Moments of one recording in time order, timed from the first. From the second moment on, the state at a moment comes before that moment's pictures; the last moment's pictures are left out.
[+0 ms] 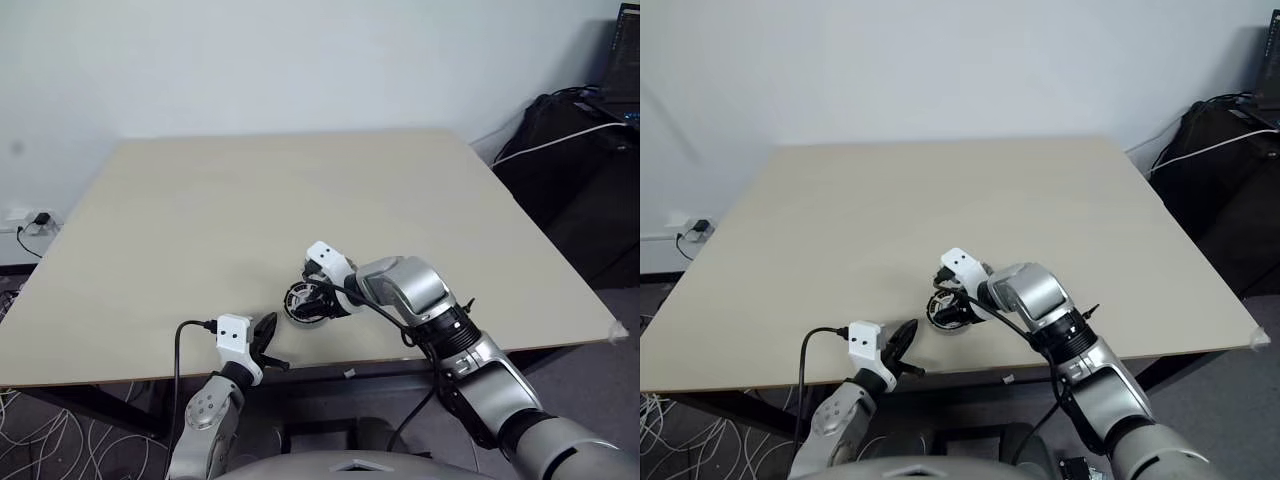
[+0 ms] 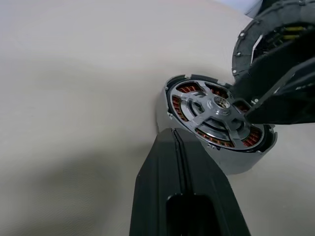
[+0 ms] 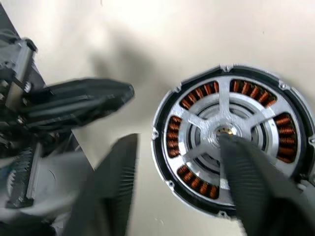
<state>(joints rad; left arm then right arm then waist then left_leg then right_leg) 0.33 0.03 -0.14 -0.04 -0.18 -0.01 -0.34 -0.62 -0.21 0.42 0.08 0.22 1.23 0.74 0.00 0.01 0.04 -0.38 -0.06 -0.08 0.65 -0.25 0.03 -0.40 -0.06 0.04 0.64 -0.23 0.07</state>
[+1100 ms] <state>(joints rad) 0.33 0.04 -0.13 -0.04 -0.18 0.00 -0.35 -0.39 -0.34 0.15 -0.10 -0.01 0.61 0.32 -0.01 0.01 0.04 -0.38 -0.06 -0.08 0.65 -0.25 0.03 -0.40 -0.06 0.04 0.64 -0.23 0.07</state>
